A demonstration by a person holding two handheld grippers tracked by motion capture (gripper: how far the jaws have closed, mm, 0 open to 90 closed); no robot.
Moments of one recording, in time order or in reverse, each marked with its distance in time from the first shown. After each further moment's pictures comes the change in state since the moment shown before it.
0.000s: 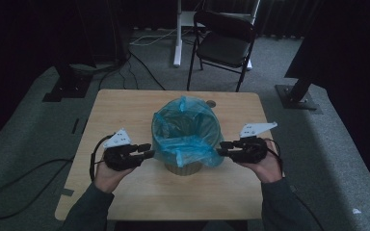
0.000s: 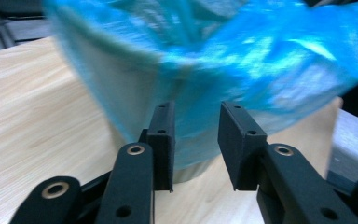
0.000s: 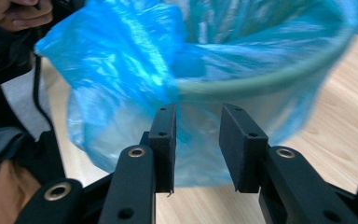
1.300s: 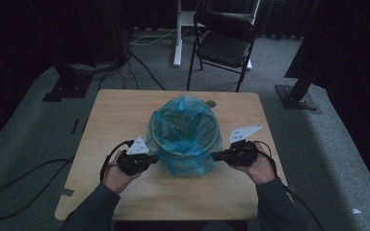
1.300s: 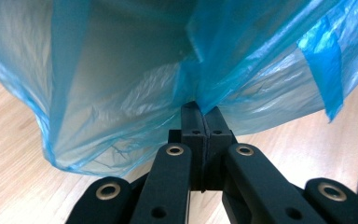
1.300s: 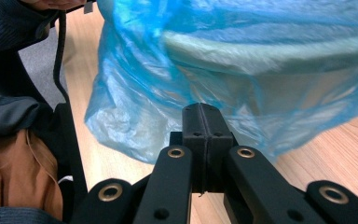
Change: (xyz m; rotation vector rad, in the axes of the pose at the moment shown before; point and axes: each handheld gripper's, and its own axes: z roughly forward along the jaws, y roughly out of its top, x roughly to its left) left arm 0.002 -0.019 0.035 0.212 0.089 0.105; right arm 0.002 -0.006 0.023 0.093 0.077 -0.031
